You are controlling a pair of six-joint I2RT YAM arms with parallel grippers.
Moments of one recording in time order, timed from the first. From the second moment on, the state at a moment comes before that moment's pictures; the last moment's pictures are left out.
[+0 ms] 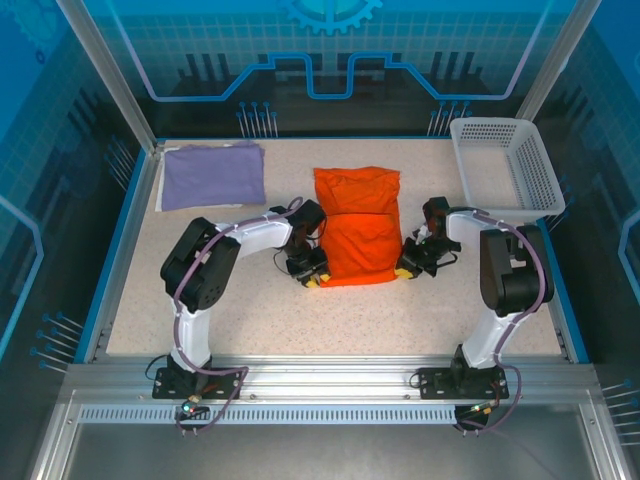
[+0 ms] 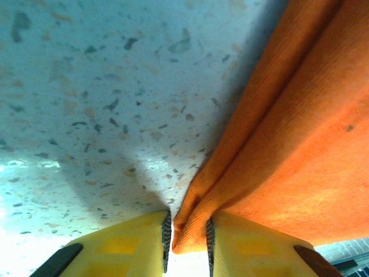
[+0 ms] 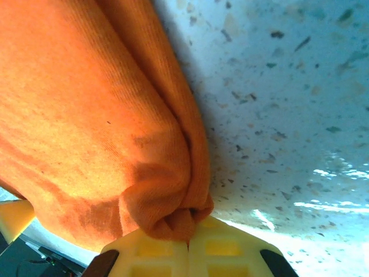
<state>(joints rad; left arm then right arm) -0.57 2.00 1.31 -0.78 0.44 -0.97 0.10 1.79 1.01 -0.79 -0.52 0.53</state>
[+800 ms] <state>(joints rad) -0.61 2.10 1.48 -0.88 0.44 -0.92 0.12 1.79 1.01 -0.80 -0.52 0.53</state>
